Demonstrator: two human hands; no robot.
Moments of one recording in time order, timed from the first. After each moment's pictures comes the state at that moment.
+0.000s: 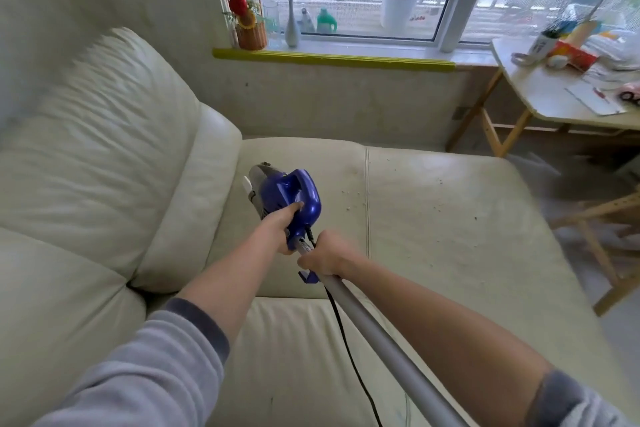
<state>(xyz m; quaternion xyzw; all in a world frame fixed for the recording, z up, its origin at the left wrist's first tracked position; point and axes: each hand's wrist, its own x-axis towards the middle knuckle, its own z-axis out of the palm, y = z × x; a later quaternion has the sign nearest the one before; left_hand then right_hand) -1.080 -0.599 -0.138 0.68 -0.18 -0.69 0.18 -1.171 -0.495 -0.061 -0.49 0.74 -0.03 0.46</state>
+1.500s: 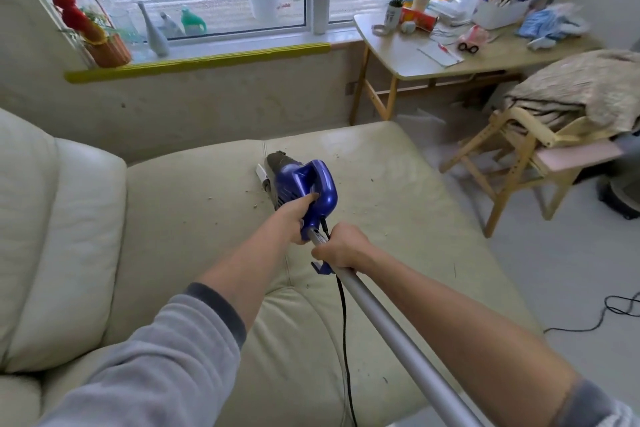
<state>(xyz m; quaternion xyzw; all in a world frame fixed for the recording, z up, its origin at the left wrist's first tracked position) -1.303 -0.503 -0.110 0.60 -0.33 -0.73 0.04 -1.345 -0.380 -0.052 -0.32 0.83 -0.13 0.43</state>
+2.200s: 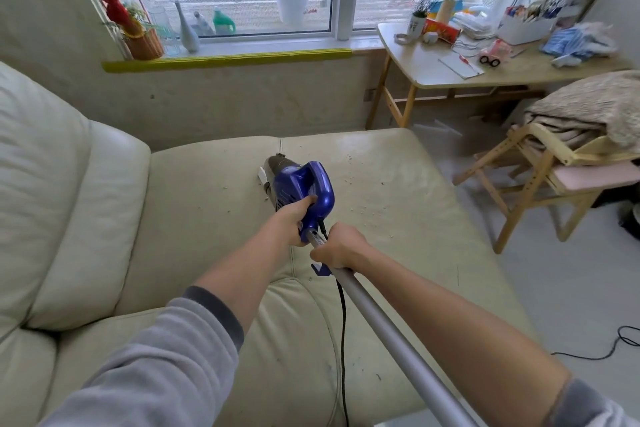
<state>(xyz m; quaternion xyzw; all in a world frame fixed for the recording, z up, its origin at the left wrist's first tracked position) -1.273 -0.480 -0.111 0.59 -0.32 -0.73 0.08 -1.326 -0.365 -0.047 -0.37 0.83 -0.09 0.41</state>
